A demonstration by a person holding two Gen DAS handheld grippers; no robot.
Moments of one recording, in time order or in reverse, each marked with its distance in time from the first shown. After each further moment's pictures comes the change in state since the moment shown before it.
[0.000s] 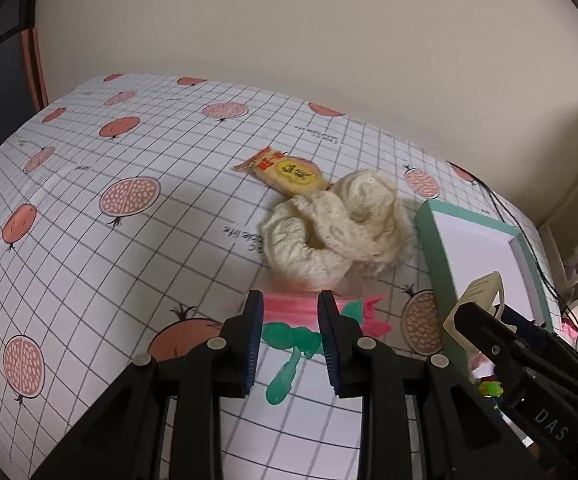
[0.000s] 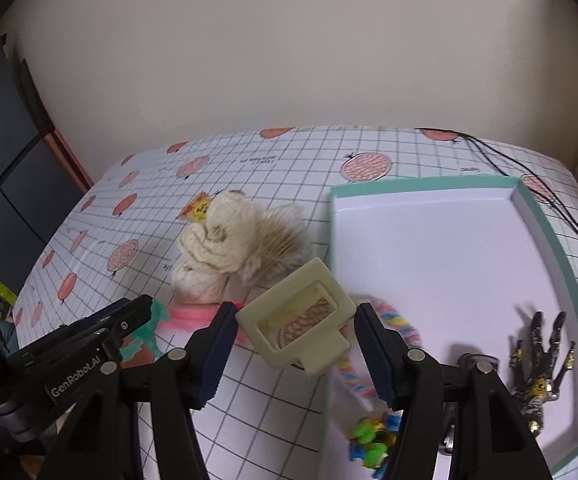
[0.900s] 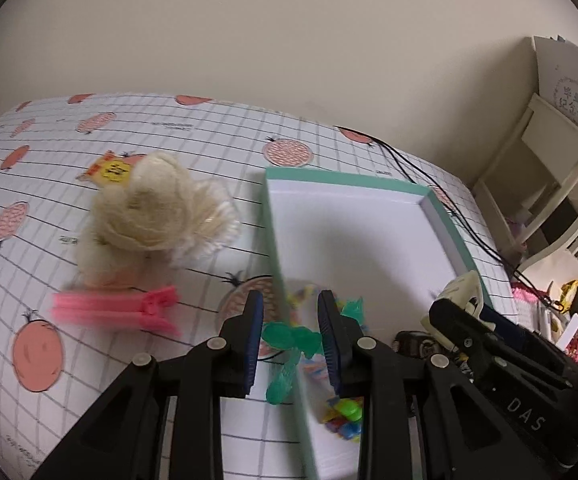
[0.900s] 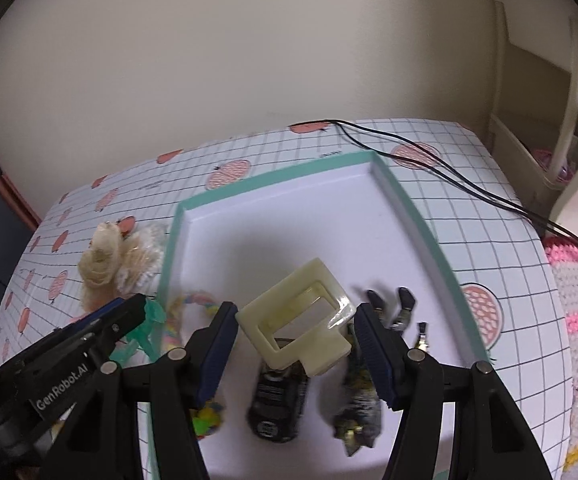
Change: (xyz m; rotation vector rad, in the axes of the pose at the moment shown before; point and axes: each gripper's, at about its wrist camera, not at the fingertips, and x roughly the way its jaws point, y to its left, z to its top) left arm 0.022 -0.126 -0.018 0.144 0.031 -0.189; right arm -0.036 -0.116 -0.013 0.159 -0.015 -0.164
